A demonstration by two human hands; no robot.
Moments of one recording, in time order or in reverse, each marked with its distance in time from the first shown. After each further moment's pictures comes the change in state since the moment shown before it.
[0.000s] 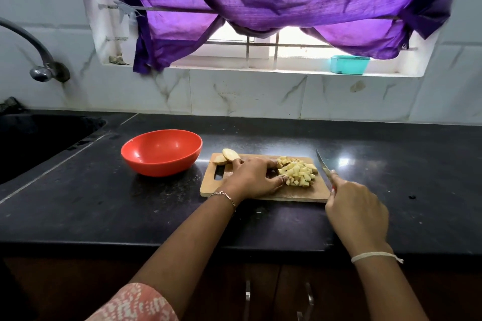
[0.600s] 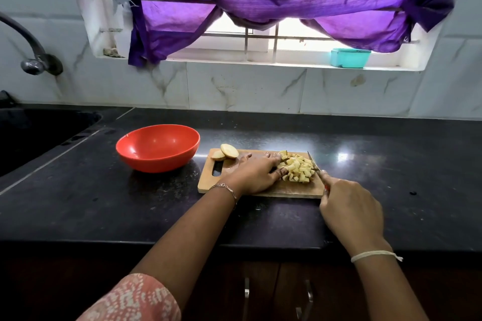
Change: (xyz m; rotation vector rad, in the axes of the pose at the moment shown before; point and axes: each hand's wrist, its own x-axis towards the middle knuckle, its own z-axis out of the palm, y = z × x) left_hand 0.015 -0.005 0.006 0.058 -0.198 0.071; right_hand 0.000 -0.003 0.007 -0.005 -0.038 -0.068
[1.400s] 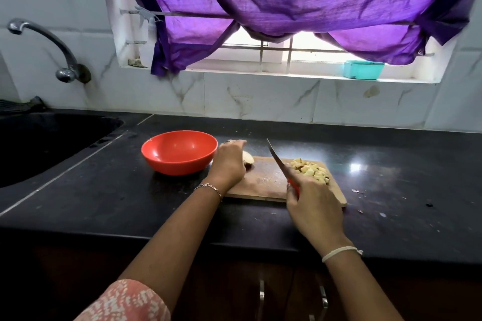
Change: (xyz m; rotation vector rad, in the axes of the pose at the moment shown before) left_hand -0.033 -0.050 -0.036 0.002 0.486 -0.272; right_hand -0.010 -0.067 0.004 0.288 0.007 -0.176
